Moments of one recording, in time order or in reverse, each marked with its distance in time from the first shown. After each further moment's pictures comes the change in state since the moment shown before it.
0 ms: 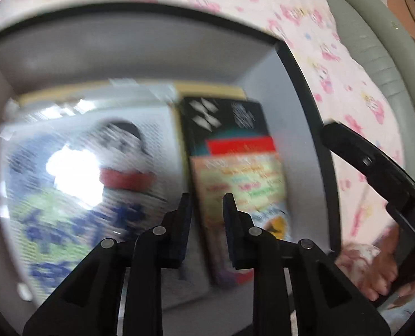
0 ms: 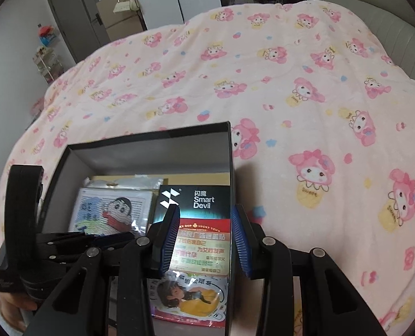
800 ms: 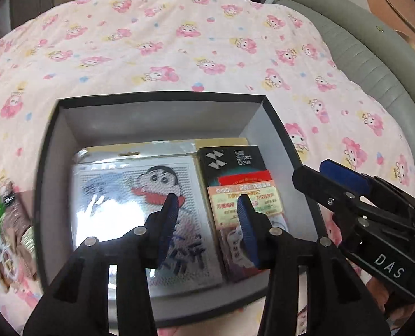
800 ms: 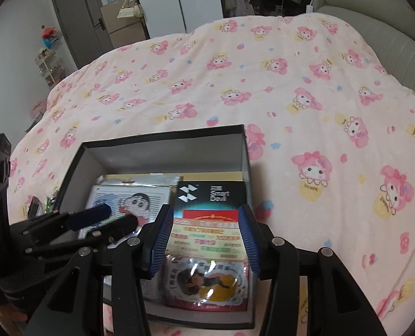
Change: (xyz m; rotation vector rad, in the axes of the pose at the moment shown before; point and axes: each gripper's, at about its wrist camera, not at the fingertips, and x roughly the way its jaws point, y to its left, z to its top) left arm -0.071 -0.035 -0.021 0.091 -0.314 0.226; right arm -0.039 0.035 -0.019 -0.018 -0.072 -0.010
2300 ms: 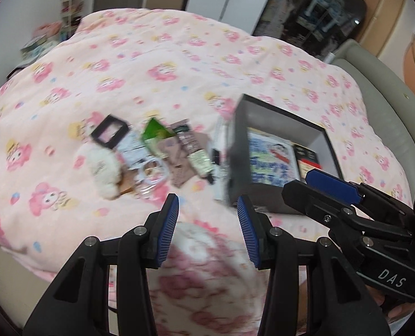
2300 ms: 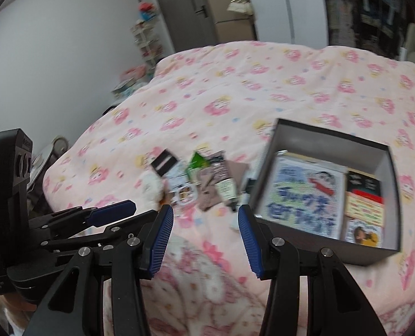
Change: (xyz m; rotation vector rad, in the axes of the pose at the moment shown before) left arm -0.219 0.167 -0.156 -0.306 -0.145 0.156; right arm -0.092 0.246 -0.082 -0.288 0.029 0.365
